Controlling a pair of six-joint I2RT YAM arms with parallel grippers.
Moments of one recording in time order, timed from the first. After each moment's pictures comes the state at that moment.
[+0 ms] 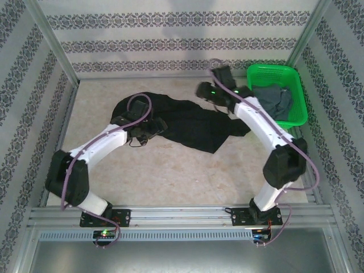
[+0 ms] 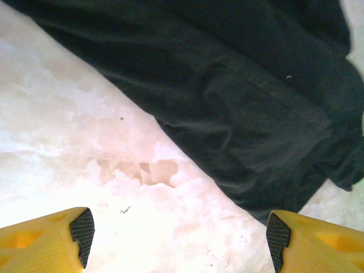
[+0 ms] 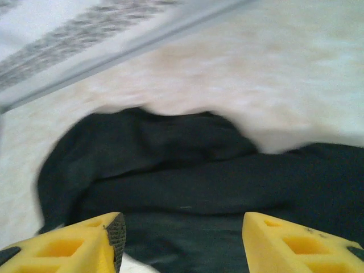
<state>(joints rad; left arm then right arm) -0.42 1.55 1.11 -0.56 0.13 -0.97 0.36 1.69 1.55 -0.63 -0.01 0.68</state>
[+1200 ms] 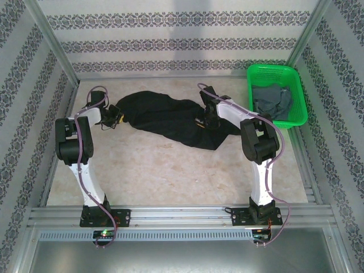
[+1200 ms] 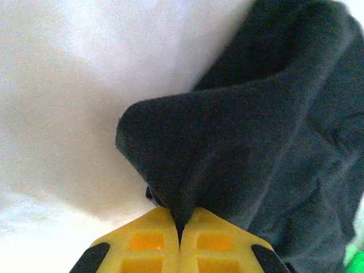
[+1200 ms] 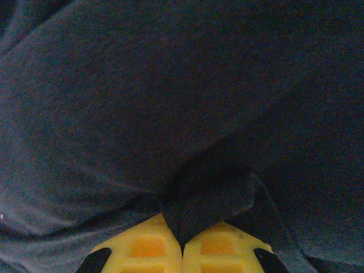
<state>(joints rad) 0.17 2.02 1.32 -0.32 0.37 -0.99 0.36 2.10 1.58 -0.69 -0.16 0.82</state>
